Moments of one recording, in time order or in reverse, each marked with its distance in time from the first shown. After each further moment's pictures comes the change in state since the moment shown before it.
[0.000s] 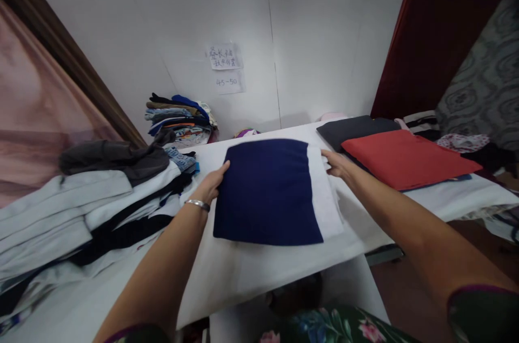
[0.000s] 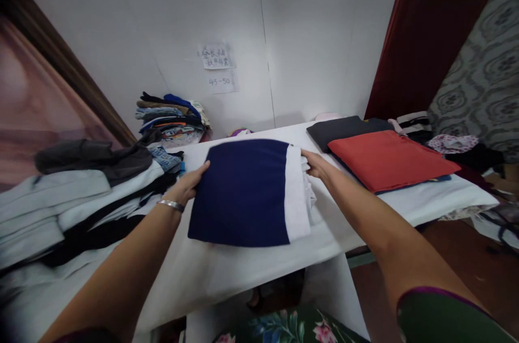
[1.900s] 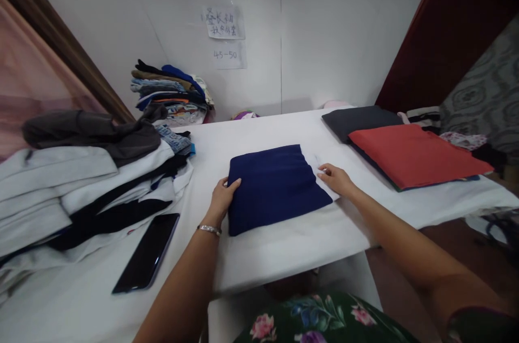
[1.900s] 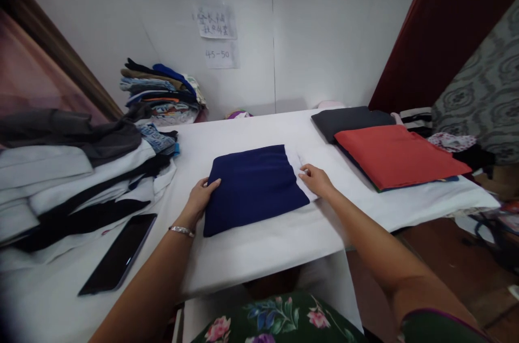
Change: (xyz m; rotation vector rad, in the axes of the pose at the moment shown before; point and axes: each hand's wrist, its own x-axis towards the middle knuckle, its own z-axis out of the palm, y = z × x) left_hand 0.025 -0.113 -0.011 0.140 0.151 0.259; right_hand -0.027 0.086 -0.008 -0.956 0.161 -0.229
